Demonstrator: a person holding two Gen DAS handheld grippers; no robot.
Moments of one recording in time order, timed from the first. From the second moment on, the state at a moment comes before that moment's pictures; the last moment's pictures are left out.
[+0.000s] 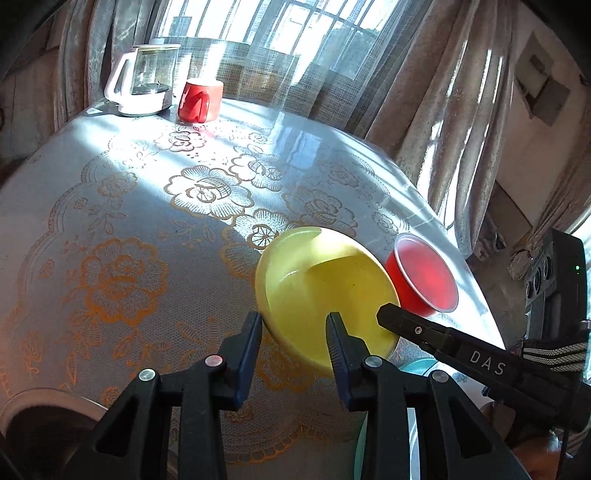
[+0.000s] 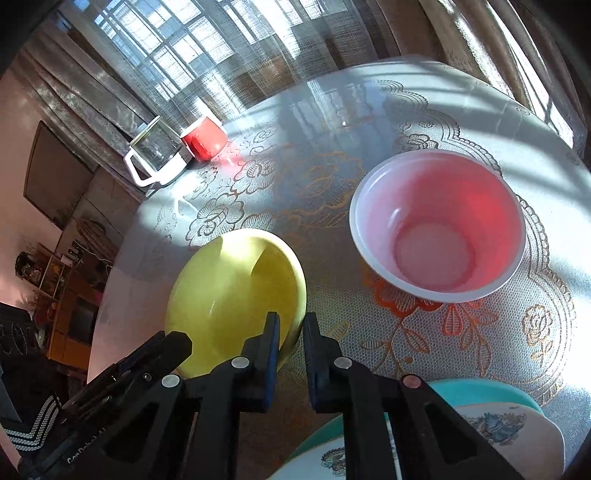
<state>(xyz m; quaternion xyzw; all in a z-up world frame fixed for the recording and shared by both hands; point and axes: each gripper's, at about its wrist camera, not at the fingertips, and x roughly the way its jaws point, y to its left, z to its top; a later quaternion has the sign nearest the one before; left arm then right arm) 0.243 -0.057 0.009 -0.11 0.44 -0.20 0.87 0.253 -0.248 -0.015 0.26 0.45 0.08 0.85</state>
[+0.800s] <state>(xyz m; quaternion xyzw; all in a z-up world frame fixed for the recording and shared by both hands) 0.128 -0.002 0.045 -0.10 0.37 -0.19 0.90 0.170 -0.208 0.021 0.27 0.40 0.15 0.86</state>
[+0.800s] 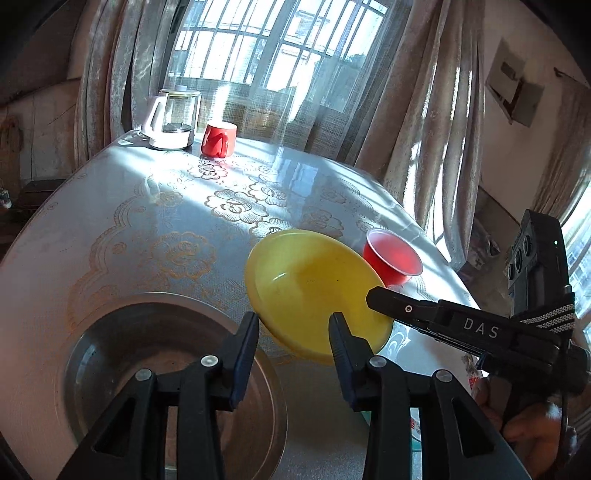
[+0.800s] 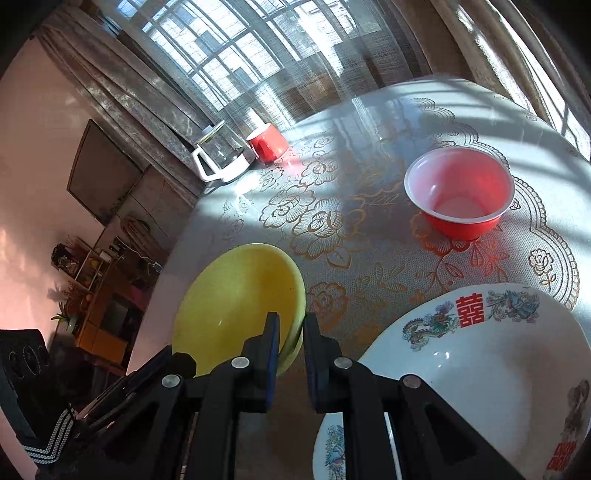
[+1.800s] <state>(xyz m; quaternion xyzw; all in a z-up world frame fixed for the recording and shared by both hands) 0.049 0.109 0.017 -0.16 0.37 -0.11 0.91 0.134 -0.090 0.003 0.21 0.44 0.25 0.84</state>
